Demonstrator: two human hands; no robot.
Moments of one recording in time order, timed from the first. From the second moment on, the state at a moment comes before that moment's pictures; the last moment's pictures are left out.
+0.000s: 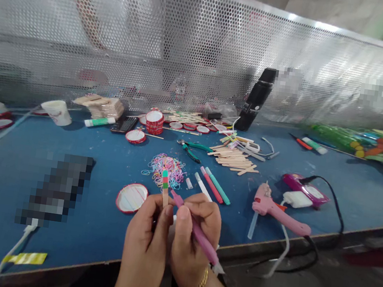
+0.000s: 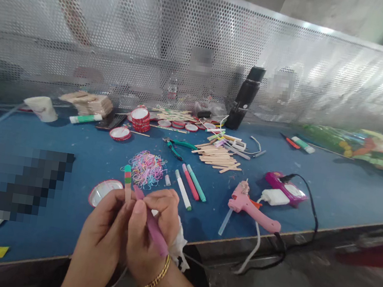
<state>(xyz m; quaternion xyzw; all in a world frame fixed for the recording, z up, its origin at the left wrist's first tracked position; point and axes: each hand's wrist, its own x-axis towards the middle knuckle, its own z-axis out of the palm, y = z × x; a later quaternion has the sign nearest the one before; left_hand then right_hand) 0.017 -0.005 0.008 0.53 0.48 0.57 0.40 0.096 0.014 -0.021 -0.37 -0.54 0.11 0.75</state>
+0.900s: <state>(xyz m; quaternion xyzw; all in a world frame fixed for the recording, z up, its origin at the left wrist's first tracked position) 0.016 -0.004 0.010 0.54 0.48 0.59 0.36 0.095 0.013 -0.017 -0.34 -0.57 0.11 0.74</state>
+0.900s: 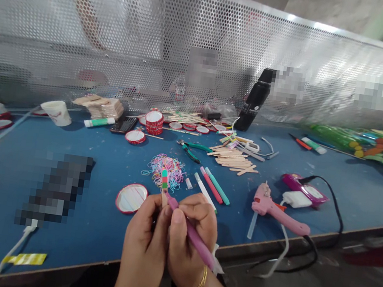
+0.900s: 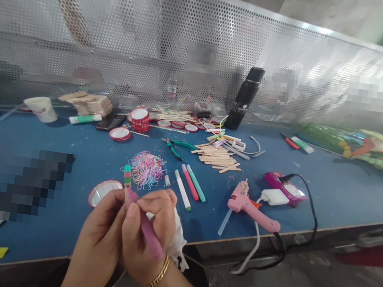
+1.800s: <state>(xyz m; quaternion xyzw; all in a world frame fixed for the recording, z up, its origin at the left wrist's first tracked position) 0.018 -0.006 0.009 0.51 0.48 0.60 0.38 0.097 0.014 -0.015 -0.34 -0.58 0.10 0.73</state>
